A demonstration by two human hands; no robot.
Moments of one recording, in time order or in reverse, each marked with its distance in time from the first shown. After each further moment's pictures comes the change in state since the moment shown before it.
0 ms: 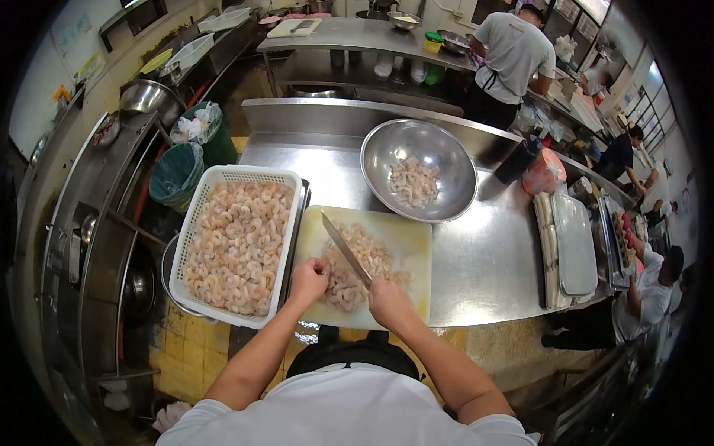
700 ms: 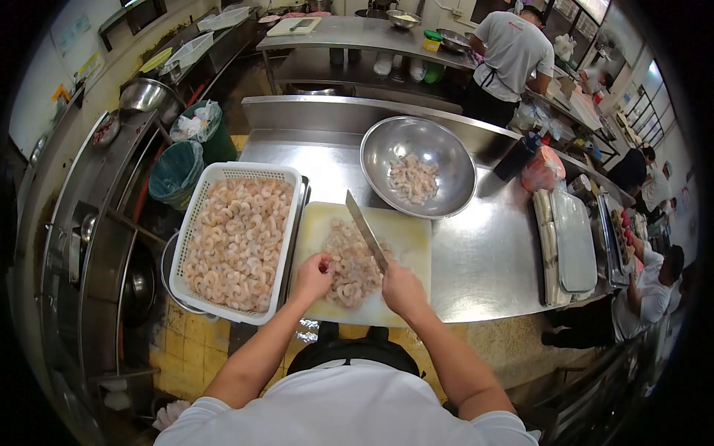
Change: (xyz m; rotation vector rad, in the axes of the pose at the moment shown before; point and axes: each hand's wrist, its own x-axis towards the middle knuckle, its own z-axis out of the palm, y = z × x) left_hand -0.006 0.004 0.006 -0.108 -0.052 0.069; right_hand 0.016 0.033 0.000 0.014 0.150 0.076
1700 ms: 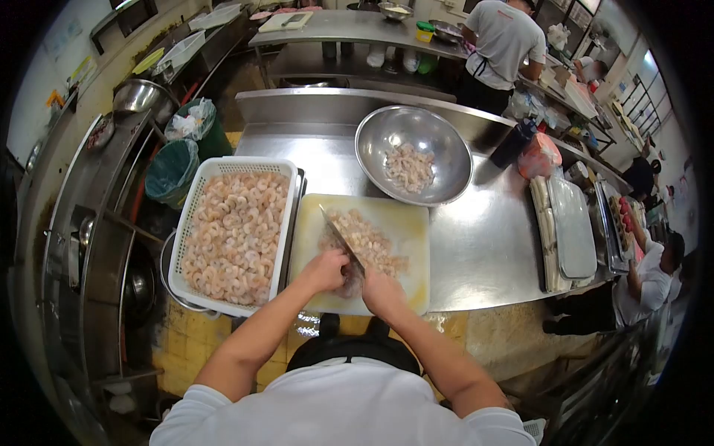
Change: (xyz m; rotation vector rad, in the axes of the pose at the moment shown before) left_hand 0.005 0.019 -0.001 0.431 -0.483 0.487; right_hand -0.037 -0.035 0.026 -0.019 -0.124 -0.044
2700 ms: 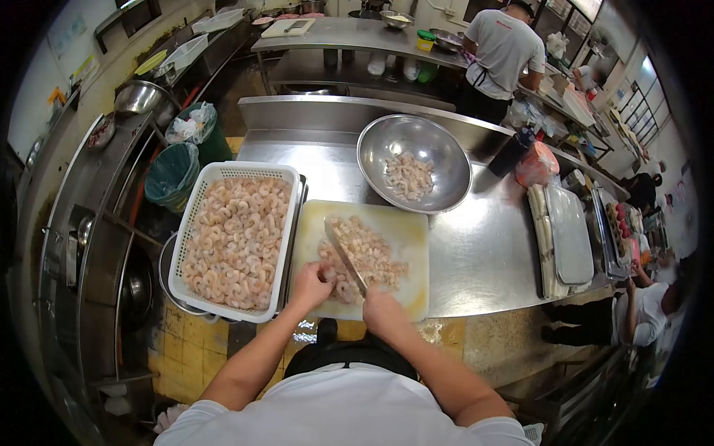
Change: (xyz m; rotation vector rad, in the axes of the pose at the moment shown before) left_hand -0.036 -0.006 0.018 -0.323 0.373 -0.491; right_hand -0.019 0.000 0.008 0.030 -0.001 0.016
